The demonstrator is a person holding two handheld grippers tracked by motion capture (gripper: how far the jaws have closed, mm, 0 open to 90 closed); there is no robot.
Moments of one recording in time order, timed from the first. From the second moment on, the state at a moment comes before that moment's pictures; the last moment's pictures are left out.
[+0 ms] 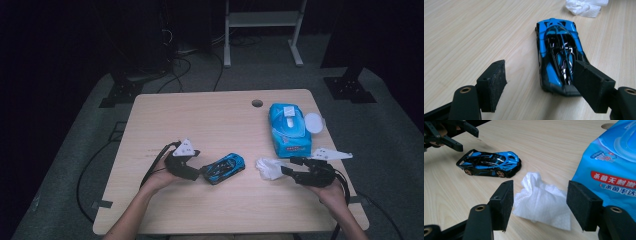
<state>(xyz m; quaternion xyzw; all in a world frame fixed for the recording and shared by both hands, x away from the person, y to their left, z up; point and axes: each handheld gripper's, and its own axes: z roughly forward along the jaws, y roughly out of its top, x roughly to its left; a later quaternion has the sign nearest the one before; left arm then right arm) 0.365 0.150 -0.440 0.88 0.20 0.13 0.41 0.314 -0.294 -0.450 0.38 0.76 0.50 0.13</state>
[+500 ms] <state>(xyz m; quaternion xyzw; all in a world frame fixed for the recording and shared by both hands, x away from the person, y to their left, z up) 0.358 0.174 -0.447 0.88 0.22 0.14 0.40 0.306 -0.307 -0.455 0.40 0.76 0.50 0.12</state>
